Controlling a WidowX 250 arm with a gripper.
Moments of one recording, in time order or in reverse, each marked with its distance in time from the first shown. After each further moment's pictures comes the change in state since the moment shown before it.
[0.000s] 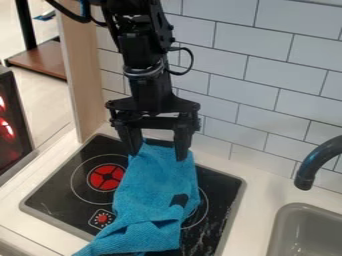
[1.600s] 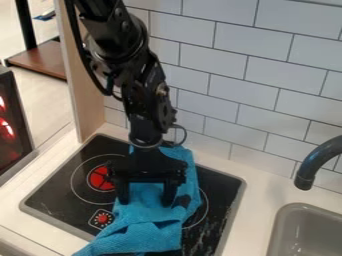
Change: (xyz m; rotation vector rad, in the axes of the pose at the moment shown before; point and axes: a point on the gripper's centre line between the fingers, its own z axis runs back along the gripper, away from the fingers) arm 0.000 0.027 -0.095 0.142 -0.002 0.242
